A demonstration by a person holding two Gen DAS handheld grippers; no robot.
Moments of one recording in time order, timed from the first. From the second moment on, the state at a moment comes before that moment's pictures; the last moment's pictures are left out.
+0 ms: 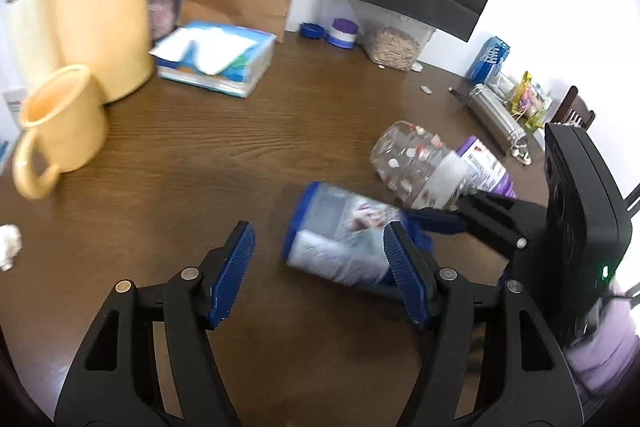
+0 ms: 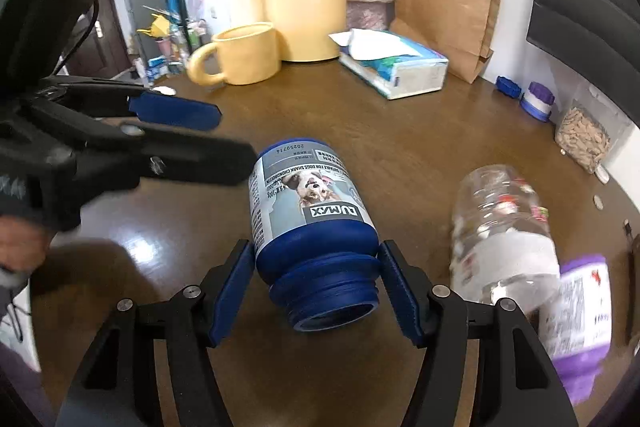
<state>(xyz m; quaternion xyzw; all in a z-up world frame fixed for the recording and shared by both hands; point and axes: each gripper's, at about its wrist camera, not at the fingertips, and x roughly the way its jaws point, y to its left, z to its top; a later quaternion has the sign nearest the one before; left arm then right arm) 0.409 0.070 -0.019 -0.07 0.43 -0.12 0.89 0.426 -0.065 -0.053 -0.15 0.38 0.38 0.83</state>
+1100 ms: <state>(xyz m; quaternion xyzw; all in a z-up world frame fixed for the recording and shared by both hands) 0.232 0.053 -0.022 -0.02 0.42 -0.11 0.90 0.215 -0.116 -0.055 -0.18 0.35 0.38 0.83</state>
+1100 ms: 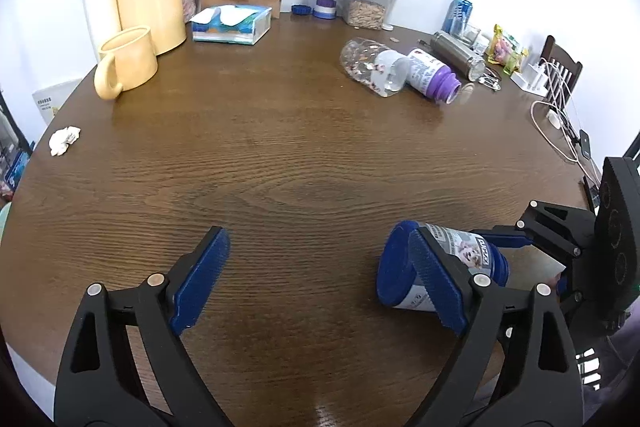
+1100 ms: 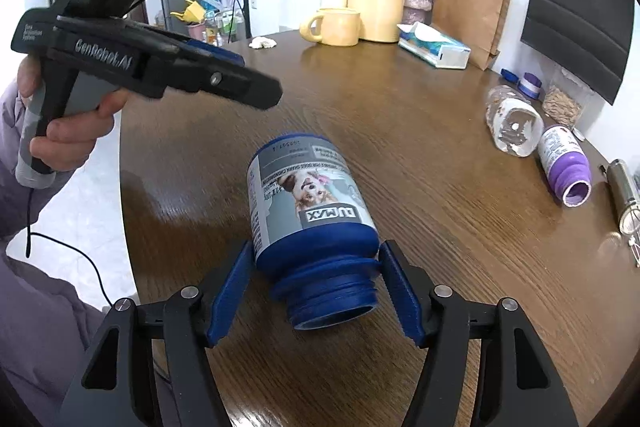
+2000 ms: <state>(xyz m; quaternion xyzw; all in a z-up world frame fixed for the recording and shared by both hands) 0.230 -0.085 -0.049 0.41 0.40 -0.42 0.70 0.152 -0.232 -0.037 0.03 0.35 0.28 0.89</state>
